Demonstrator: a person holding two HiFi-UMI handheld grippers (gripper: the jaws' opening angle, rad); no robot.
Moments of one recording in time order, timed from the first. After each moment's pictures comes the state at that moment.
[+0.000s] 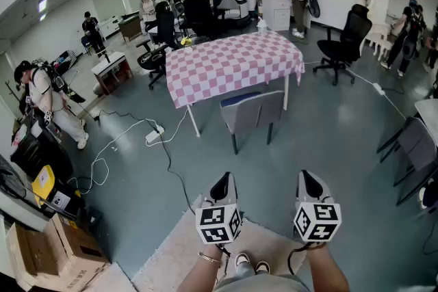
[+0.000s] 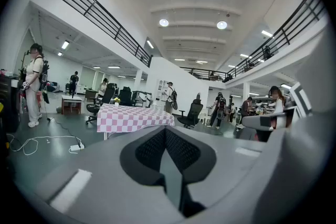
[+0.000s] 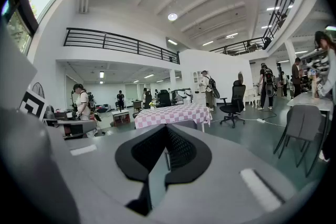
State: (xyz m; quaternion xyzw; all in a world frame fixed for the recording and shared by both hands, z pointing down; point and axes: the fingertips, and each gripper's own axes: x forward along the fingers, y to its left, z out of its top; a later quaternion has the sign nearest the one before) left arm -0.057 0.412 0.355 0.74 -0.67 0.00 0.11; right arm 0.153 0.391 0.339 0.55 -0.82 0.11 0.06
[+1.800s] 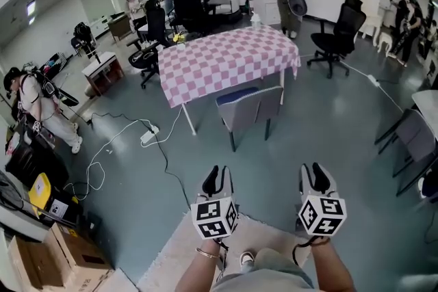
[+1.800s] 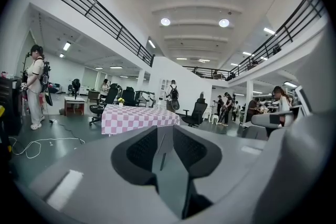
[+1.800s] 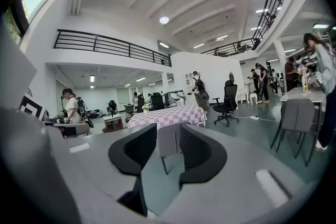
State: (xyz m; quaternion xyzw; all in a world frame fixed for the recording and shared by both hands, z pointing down) left arm -0.108 0.379 0.362 0.73 -0.68 0.01 0.11; right arm 0.142 0.364 0.346 0.59 -0.80 0.13 0.03
